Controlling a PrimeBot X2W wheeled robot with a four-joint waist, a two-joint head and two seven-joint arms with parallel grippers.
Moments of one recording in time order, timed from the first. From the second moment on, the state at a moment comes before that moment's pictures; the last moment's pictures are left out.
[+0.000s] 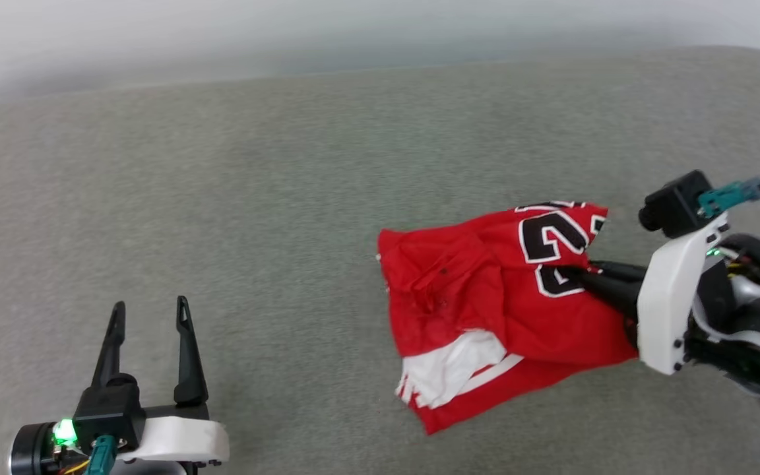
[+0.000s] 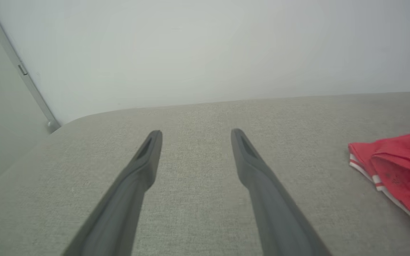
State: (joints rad) left arm 0.04 0.06 0.03 -0.05 -0.02 0.10 -0.26; right arm -0.56 -0.63 0.65 0.09 0.97 0.13 0.54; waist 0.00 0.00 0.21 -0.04
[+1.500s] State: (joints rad) left arm -0.14 0.15 0.03 -0.20 0.00 0.09 -0.26; right arm -0.85 -0.78 0.24 0.65 0.35 0.13 0.25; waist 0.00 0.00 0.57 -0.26
